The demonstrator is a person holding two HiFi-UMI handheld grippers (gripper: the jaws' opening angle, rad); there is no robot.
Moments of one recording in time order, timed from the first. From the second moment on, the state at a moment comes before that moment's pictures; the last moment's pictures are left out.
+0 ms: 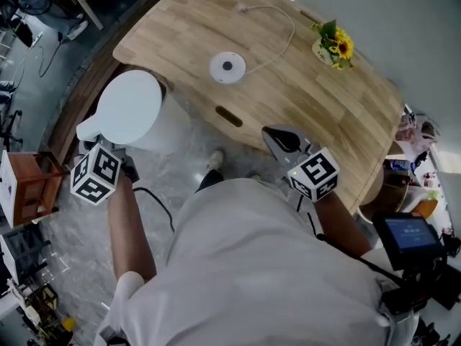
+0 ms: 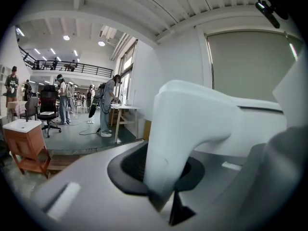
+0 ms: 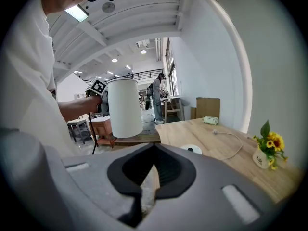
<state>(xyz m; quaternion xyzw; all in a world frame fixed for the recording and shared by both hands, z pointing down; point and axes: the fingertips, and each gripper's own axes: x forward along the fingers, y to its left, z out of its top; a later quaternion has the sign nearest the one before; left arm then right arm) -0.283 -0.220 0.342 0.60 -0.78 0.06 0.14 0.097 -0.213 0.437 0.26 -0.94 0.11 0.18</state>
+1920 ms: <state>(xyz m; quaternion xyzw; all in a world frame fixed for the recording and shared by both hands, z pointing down) -0.262 -0.262 0.357 0.64 -0.75 0.07 0.14 0.085 -0.236 0.440 0.26 -0.94 0.10 0.18</state>
